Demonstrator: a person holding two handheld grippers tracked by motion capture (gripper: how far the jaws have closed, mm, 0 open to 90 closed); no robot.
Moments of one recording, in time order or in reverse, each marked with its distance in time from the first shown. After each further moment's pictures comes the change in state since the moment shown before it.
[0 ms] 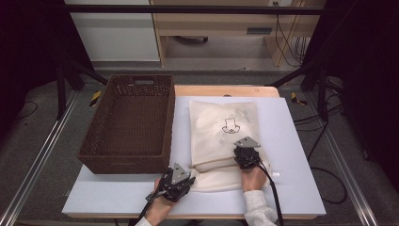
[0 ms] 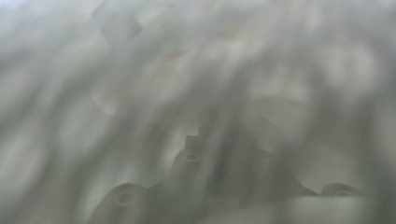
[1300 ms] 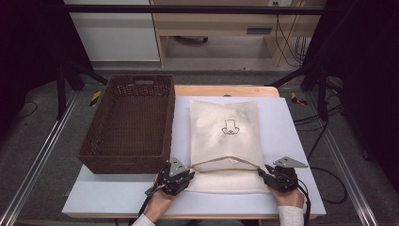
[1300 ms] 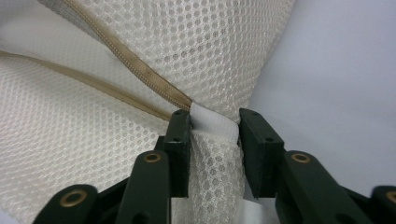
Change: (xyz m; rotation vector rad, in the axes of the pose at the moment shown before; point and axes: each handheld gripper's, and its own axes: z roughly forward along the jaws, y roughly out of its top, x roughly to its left) left arm 0.012 0.009 0.002 -0.019 0.003 -0.048; right arm -0.067 -0.071 -0.077 0.046 0.138 0.137
